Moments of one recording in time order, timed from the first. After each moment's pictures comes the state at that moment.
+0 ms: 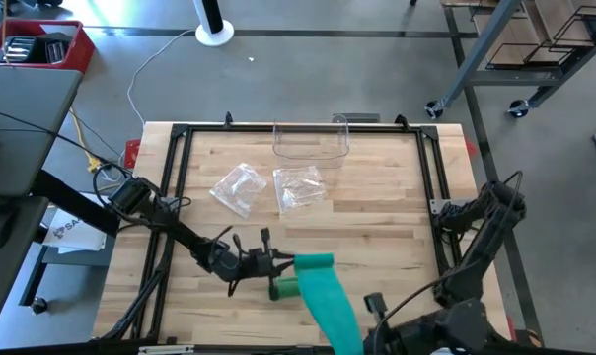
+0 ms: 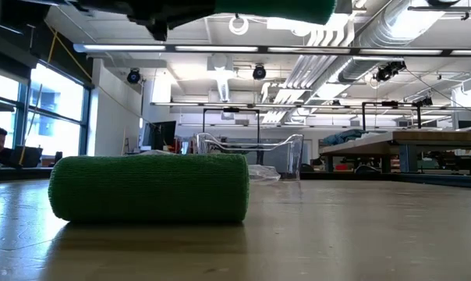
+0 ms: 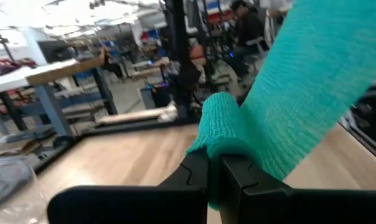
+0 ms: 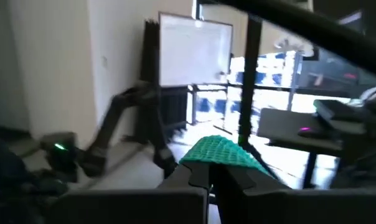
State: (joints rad) left arm -0.57 1.81 0.76 1.06 -0.77 0.21; right arm 0.95 1.71 1.57 0.29 0.62 -0.13
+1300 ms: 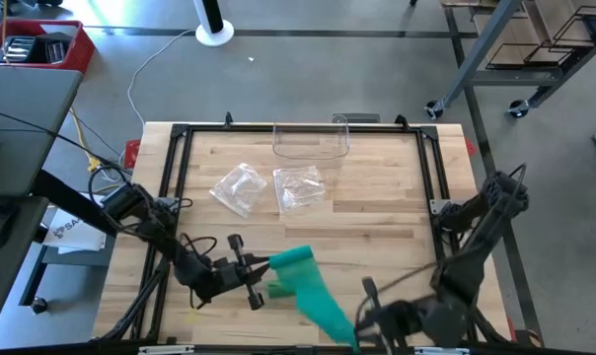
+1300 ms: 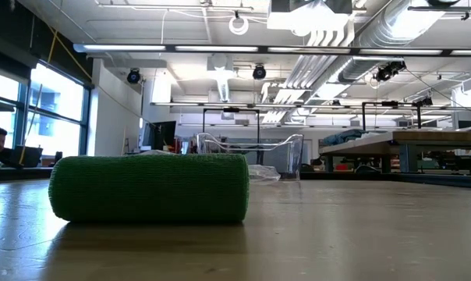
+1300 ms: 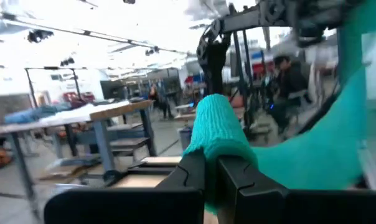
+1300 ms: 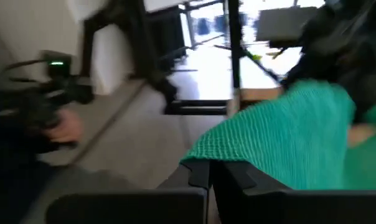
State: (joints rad) left arm -0.77 1.81 0.76 1.57 -1.09 0.61; right arm 0.91 1.63 1.49 -0.11 0.56 0.34
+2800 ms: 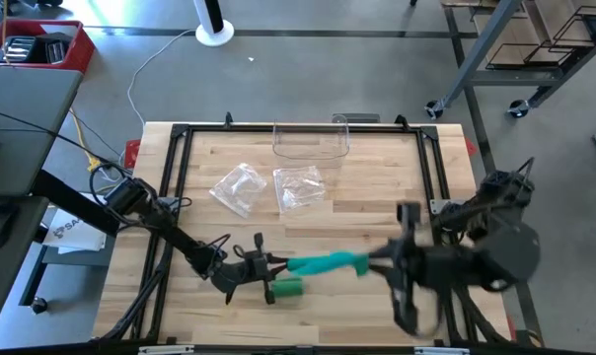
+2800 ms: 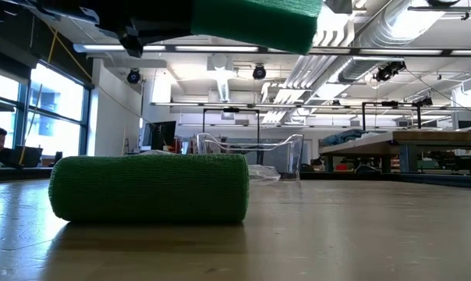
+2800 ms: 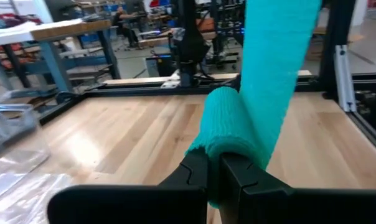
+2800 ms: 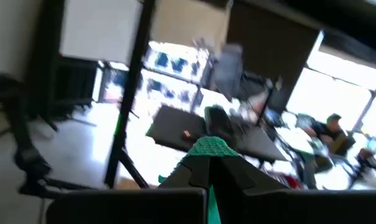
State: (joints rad) left arm -0.64 1.79 0.76 0.87 -0.88 -0.02; right arm 0.79 1.66 2.13 -0.38 0.82 -0.35
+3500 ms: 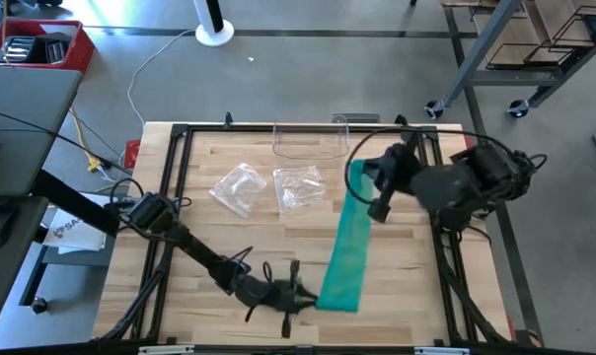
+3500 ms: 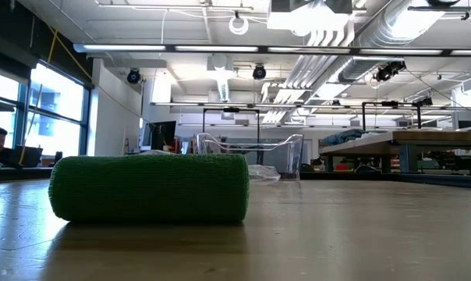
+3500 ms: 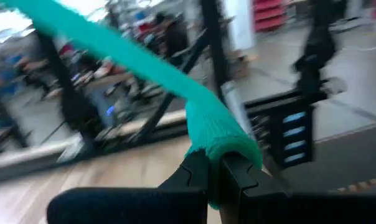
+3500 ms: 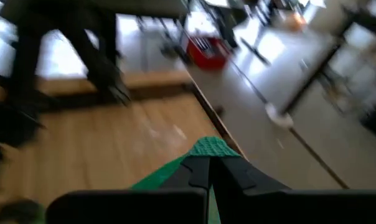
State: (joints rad) left arm -0.62 2.00 1.12 0.88 -0.48 0.20; right arm 0.42 1.60 2.26 -1.33 0.85 0.29
